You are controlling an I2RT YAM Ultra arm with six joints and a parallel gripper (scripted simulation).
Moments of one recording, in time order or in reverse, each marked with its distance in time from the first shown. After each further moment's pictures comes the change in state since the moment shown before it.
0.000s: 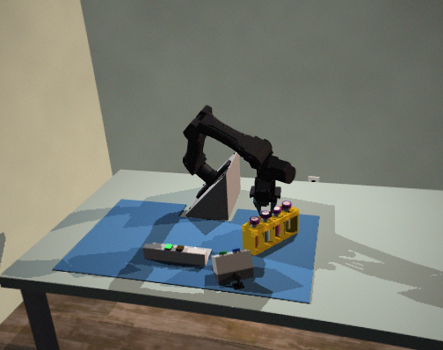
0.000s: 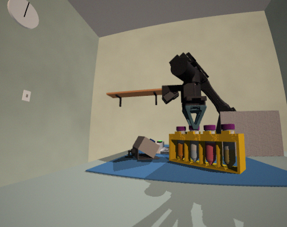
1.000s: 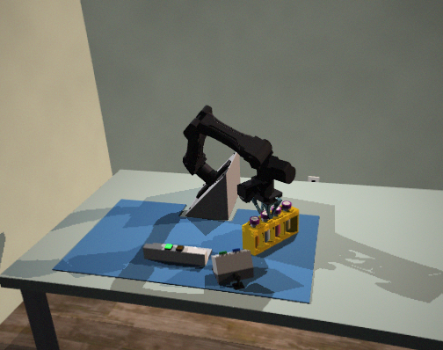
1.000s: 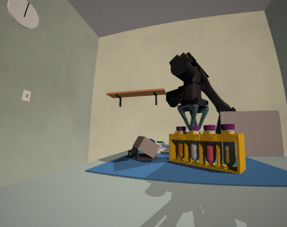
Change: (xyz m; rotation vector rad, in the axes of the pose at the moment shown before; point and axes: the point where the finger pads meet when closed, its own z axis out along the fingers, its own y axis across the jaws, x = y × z) arm 0.000 0.000 0.000 -0.002 0.002 0.745
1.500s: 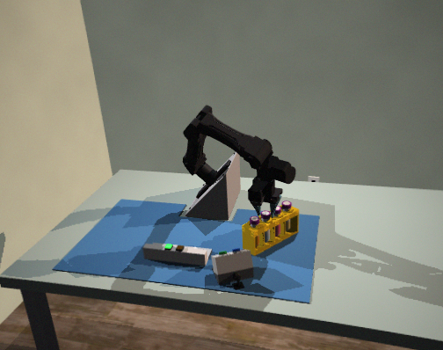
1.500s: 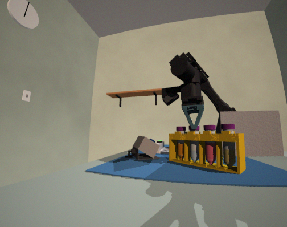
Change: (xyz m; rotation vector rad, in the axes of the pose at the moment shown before) arm 0.000 0.000 0.000 0.001 0.000 -0.486
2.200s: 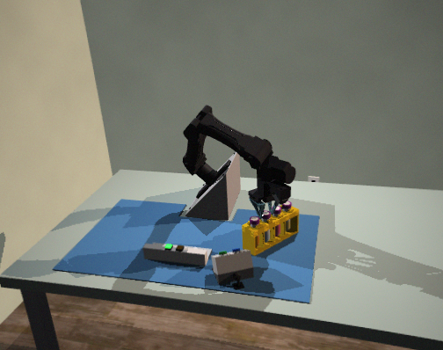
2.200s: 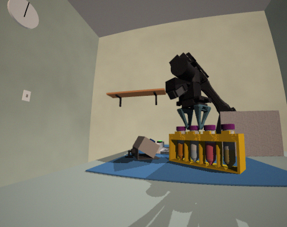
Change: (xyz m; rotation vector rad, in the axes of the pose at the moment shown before) arm 0.000 0.000 0.000 0.001 0.001 -0.978
